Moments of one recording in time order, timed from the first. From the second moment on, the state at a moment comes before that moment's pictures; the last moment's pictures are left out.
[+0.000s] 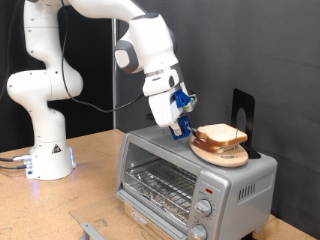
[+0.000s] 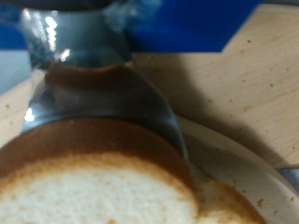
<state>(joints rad) -0.07 -0.10 0.31 -2.33 0.38 2.56 0.14</state>
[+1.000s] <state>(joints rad) -0.07 -0.25 0.30 -2.39 0.52 2.54 0.02</state>
